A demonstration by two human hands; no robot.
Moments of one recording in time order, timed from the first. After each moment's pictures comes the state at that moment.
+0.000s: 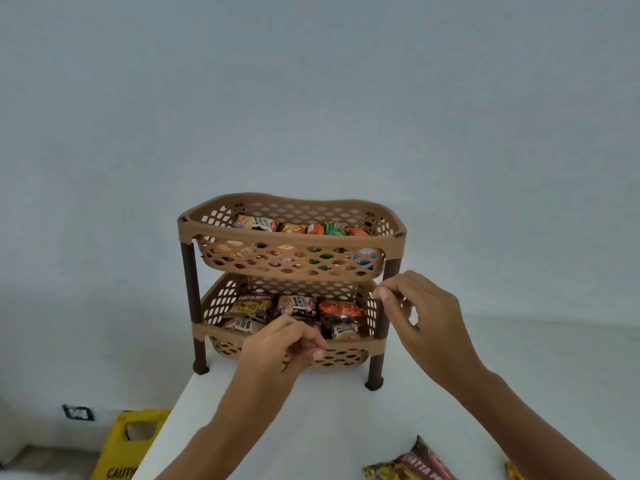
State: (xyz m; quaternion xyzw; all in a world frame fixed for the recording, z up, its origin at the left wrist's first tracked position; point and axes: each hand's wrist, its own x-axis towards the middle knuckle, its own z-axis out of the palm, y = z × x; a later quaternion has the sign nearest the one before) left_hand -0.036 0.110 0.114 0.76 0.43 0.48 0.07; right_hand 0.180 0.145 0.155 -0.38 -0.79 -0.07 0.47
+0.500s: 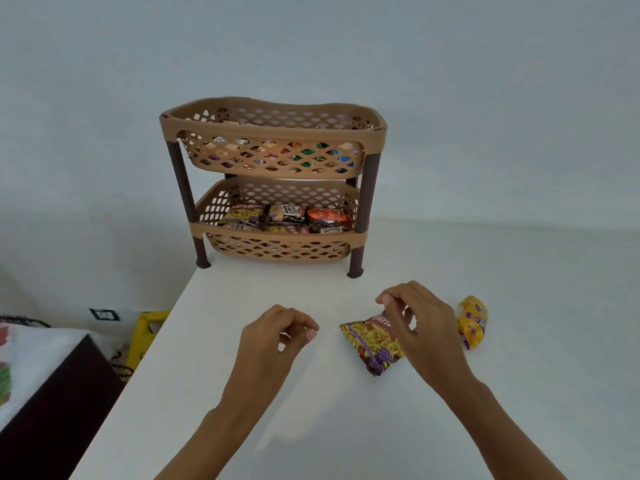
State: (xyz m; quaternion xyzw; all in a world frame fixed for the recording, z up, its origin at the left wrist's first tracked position) left_hand -0.003 -0.001 0.027 0.68 0.53 0.45 0.21; right_hand 0.222 0.031 0.037 -0.48 -0.76 0.02 0.44
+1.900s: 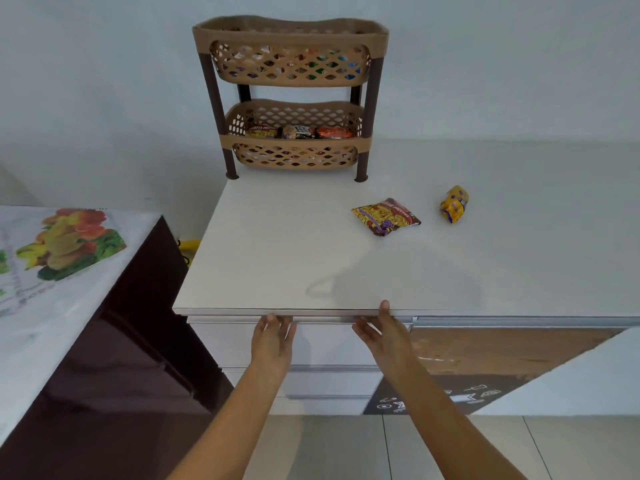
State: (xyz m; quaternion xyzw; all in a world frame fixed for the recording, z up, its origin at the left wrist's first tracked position) left_hand -0.037 -0.172 -0.099 -0.03 0.48 0.62 0.62; right_hand 0.152 -0.171 -0.110 -0.47 -0.10 0.66 0.58
